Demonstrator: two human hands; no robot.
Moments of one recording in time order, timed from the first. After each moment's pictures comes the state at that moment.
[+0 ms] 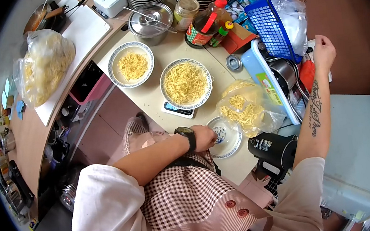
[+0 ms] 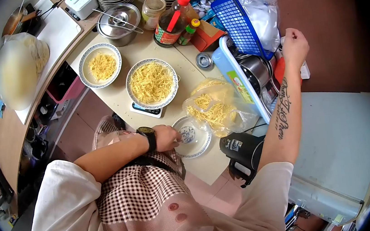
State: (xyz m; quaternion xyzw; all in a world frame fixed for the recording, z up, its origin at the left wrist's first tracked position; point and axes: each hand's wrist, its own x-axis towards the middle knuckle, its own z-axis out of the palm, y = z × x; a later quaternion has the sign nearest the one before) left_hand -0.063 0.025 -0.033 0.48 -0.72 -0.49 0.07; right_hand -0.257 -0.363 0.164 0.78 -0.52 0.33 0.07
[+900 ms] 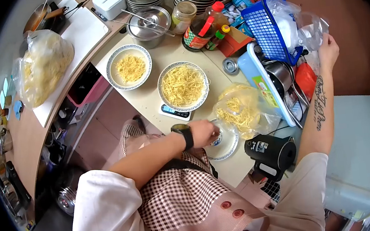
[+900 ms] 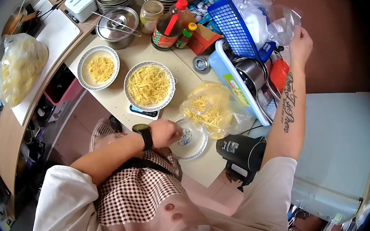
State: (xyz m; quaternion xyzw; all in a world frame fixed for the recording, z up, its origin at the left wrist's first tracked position) left_hand -0.053 0.009 -0.021 0.51 -0.71 -0.42 0.23; right_hand -0.266 -0.392 0.202 0.75 -0.53 0.40 0.05
